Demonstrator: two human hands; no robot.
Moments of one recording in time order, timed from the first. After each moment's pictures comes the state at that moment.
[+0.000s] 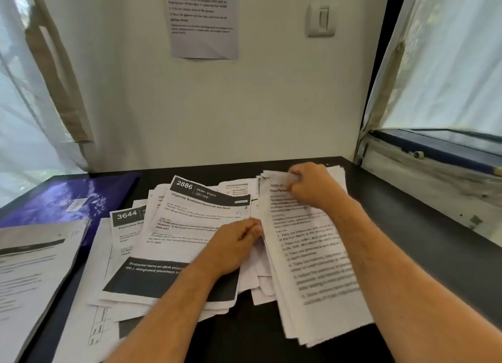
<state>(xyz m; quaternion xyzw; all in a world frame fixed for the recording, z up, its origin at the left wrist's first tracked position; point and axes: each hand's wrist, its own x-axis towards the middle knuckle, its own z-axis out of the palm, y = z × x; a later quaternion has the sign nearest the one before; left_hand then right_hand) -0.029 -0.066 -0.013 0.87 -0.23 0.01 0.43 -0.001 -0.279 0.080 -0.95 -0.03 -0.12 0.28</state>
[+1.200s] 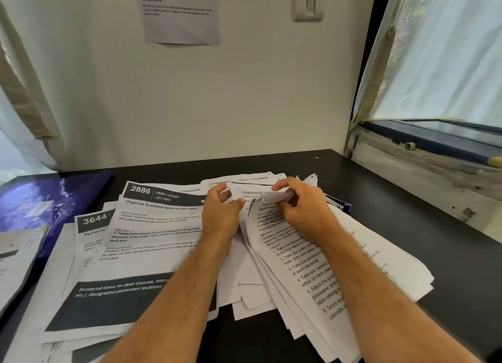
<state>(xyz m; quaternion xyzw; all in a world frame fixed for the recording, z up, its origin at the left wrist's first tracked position) 0.015 -0.123 0.003 0.69 0.05 0.09 0.72 -0.007 -0.299 0.009 -0.89 -0.08 -0.18 0.40</state>
